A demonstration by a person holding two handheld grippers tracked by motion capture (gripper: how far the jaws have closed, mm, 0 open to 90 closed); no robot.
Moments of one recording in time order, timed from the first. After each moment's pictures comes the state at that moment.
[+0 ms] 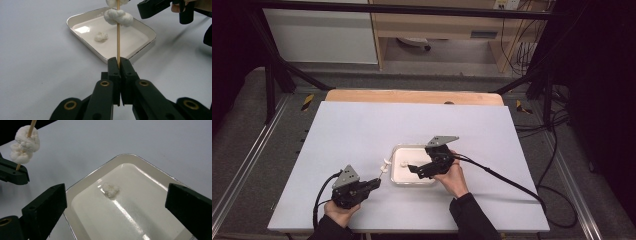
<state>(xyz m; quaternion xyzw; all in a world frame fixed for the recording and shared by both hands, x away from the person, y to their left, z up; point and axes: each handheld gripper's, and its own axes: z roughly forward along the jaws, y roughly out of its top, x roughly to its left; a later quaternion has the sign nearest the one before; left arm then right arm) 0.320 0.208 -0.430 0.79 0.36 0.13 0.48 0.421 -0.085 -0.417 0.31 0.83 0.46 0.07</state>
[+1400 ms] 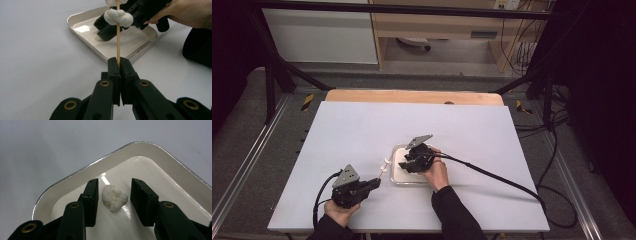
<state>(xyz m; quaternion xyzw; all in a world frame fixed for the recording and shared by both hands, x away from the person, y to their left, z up) 0.322 0.208 -0.431 0.79 0.36 0.12 0.48 0.446 -0.038 -0.446 0.26 0.88 0.39 0.07</state>
